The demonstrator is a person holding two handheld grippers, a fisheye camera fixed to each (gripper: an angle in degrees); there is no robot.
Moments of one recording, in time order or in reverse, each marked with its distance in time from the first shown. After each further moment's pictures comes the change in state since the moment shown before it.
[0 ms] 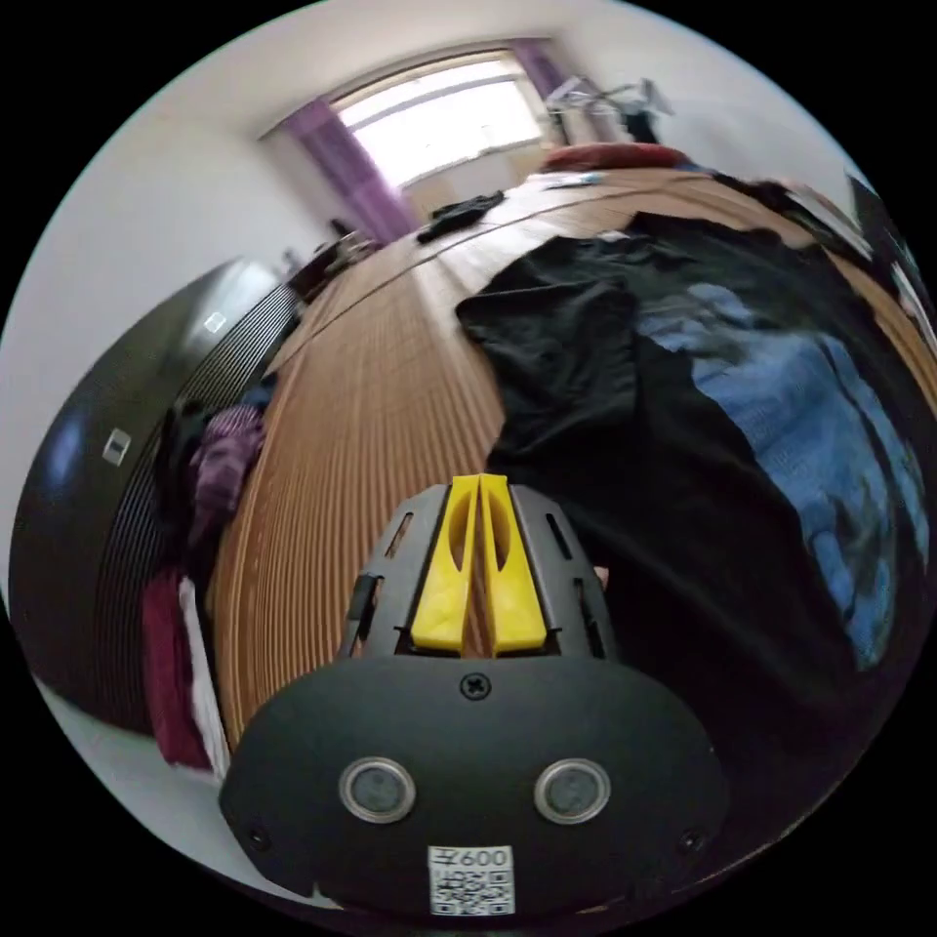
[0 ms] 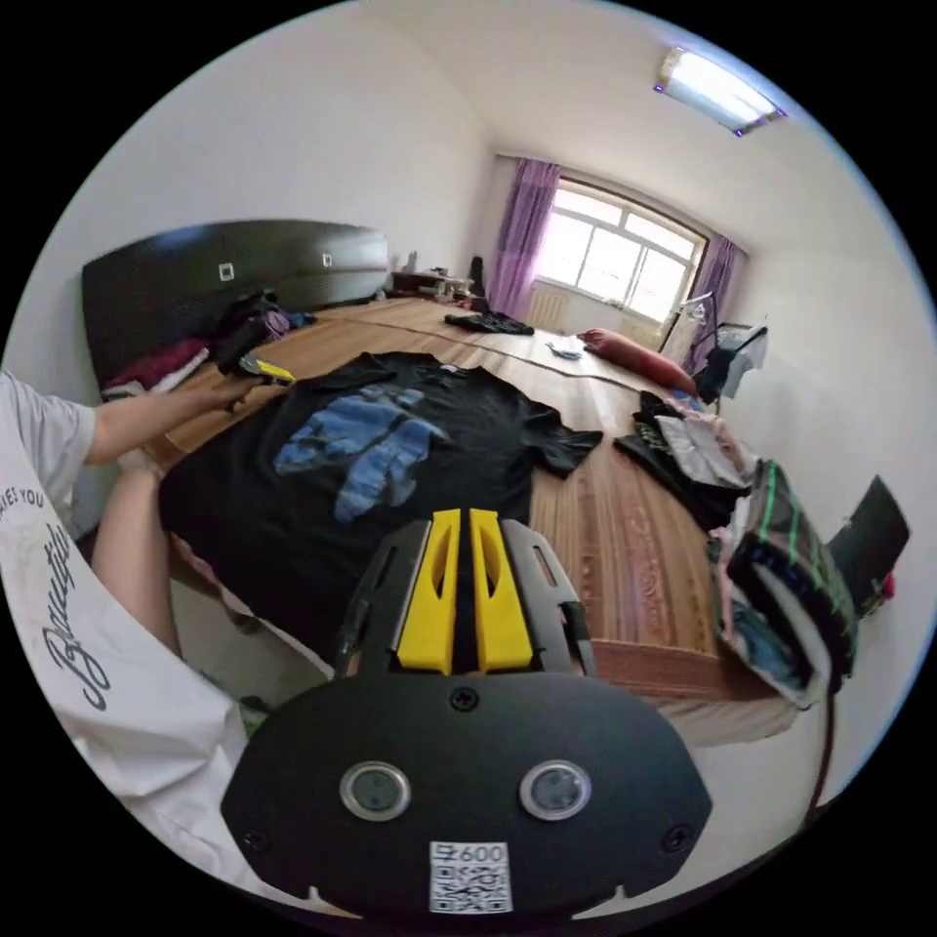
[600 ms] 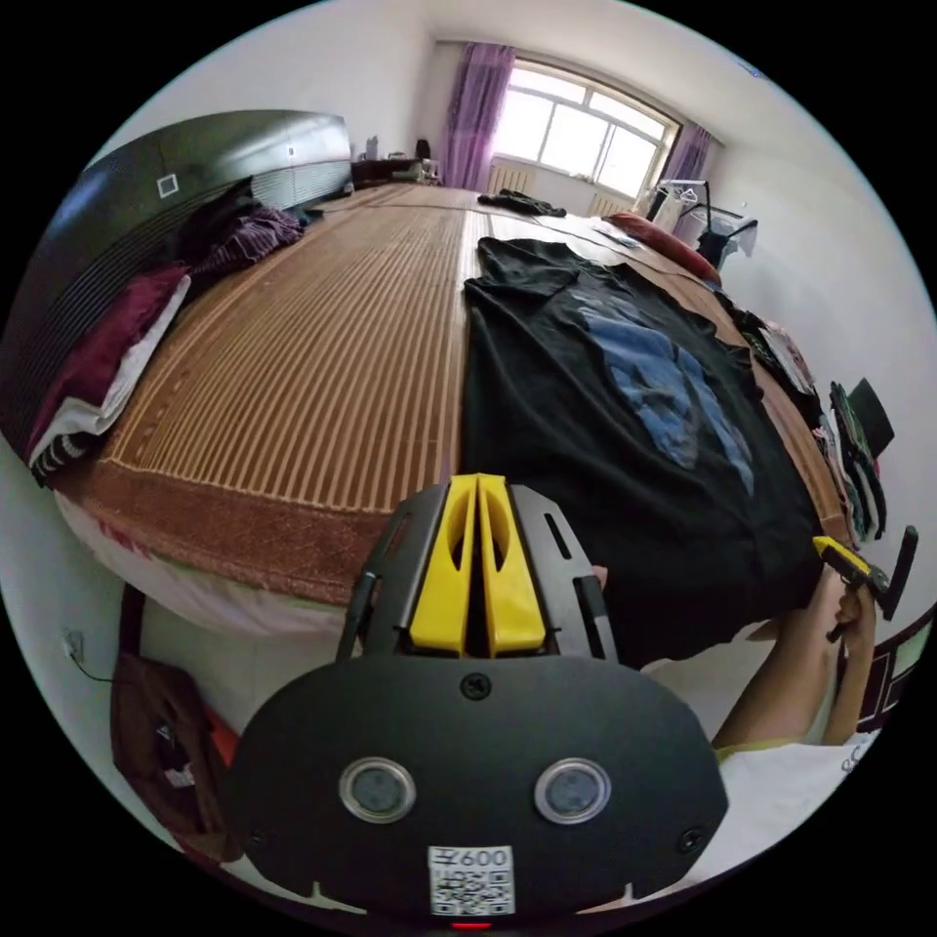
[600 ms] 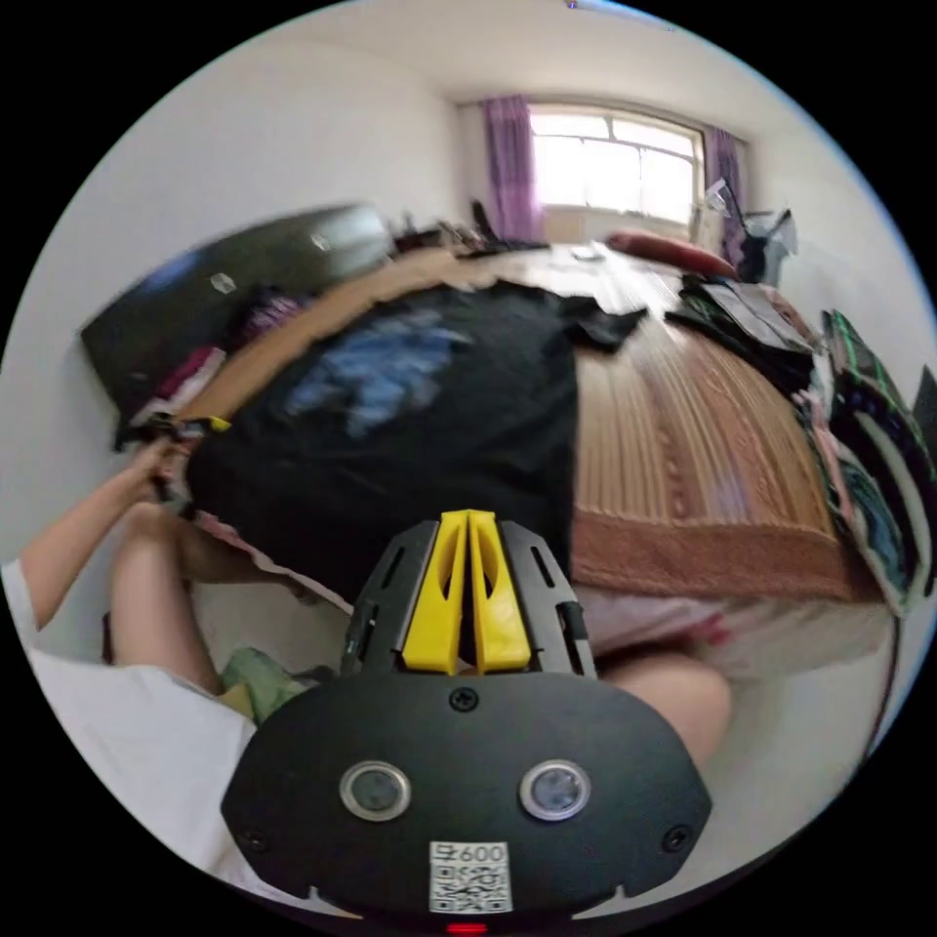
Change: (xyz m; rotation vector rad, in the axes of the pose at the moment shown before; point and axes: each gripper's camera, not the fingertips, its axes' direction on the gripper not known) left arm 0.028 0.329 -0.150 -0.037 0.329 -0.386; right arm -0.008 0.164 -0.003 -0.286 -0.060 0.185
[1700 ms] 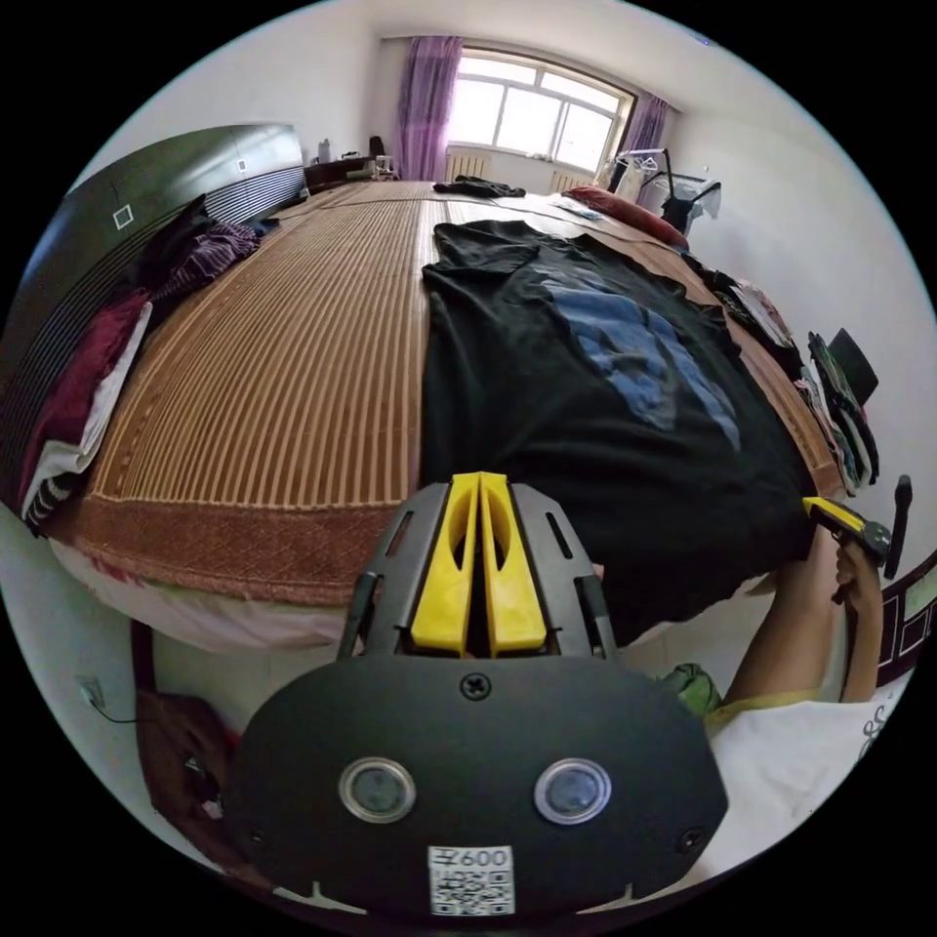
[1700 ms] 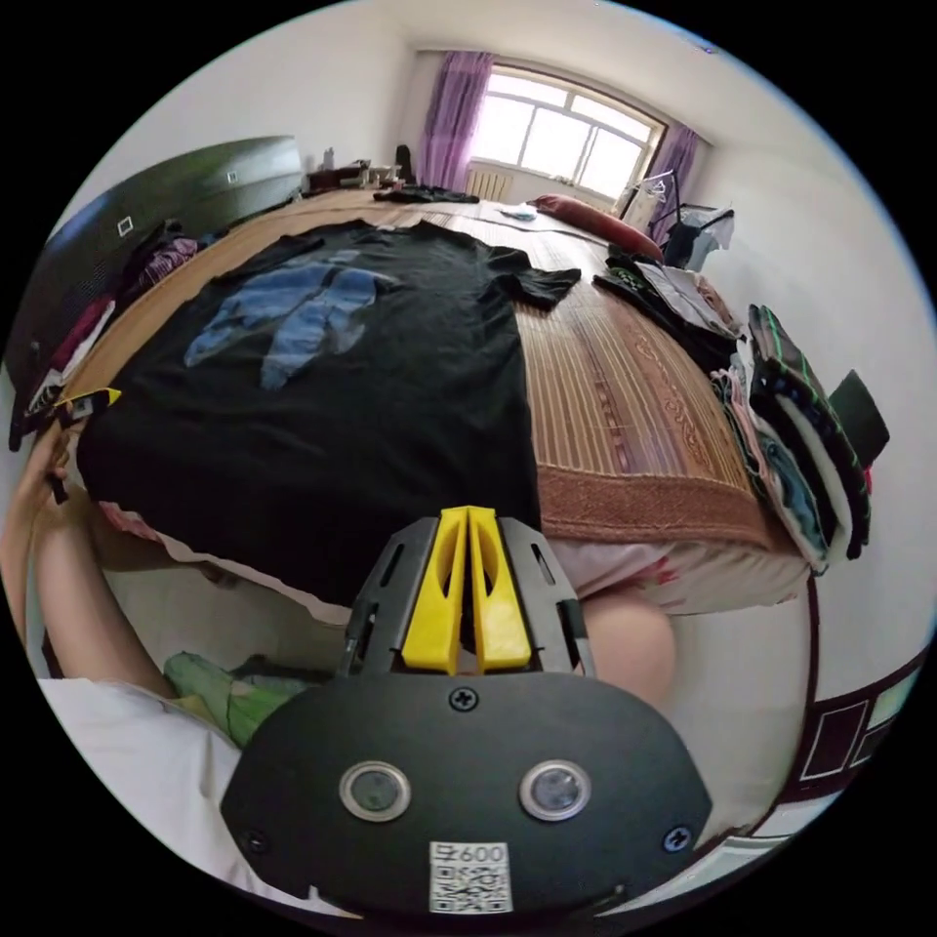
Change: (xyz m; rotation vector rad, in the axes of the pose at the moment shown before) left arm 0.082 0.130 -0.015 -0.056 0.063 0.127; right arm -0.103 0.073 -0.052 -0.084 0.272 0.006
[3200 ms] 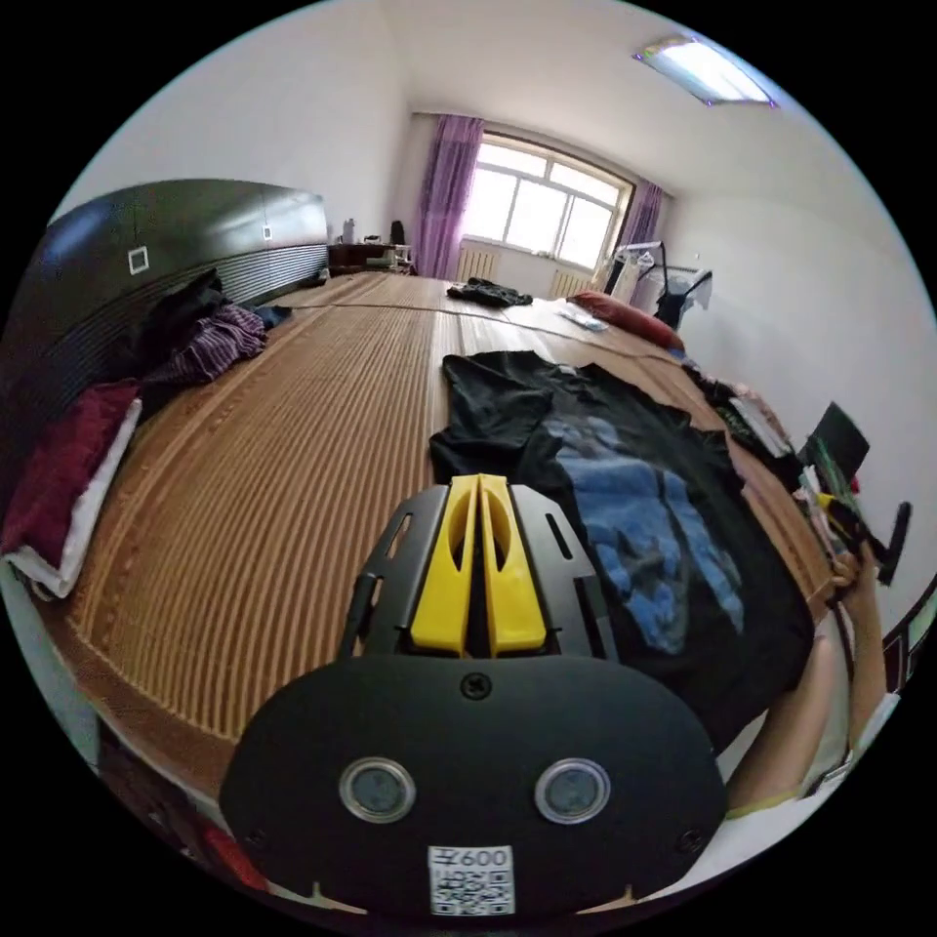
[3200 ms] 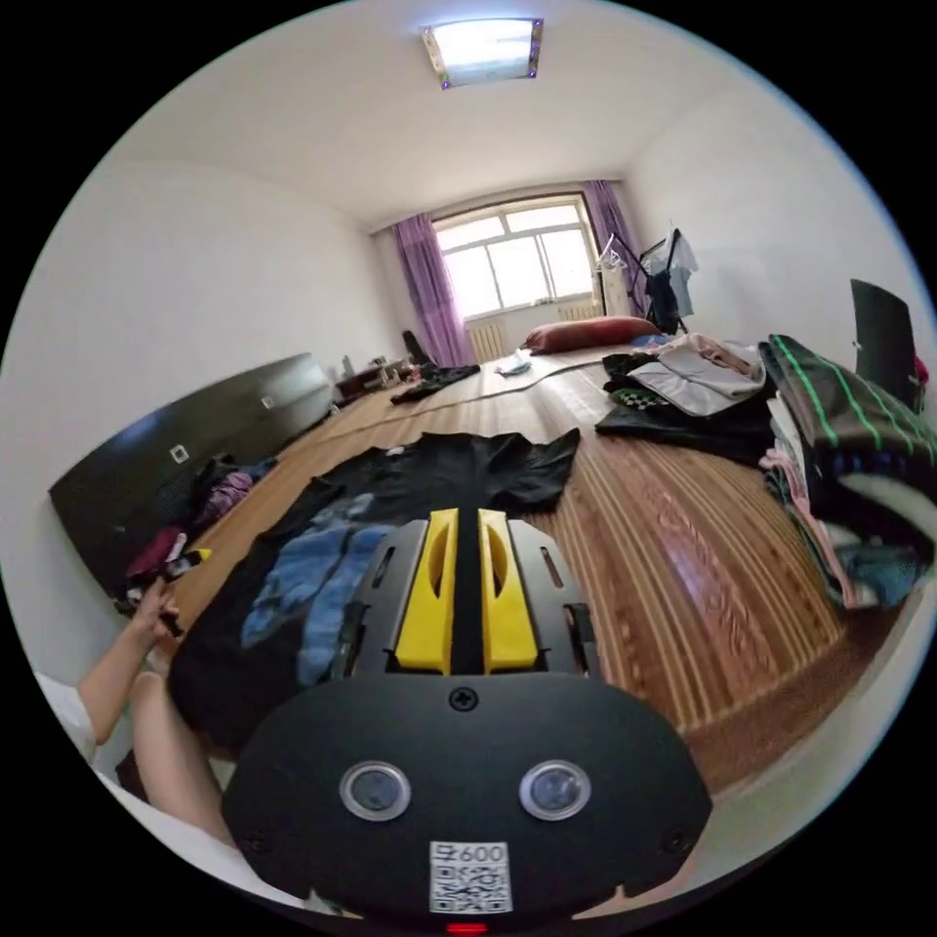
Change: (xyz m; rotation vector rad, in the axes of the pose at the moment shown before) left arm 0.013 -0.237 -0.083 0.315 0.095 -0.082; right arm -0.119 -0.263 -0.314 0.484 -0.313 0.294
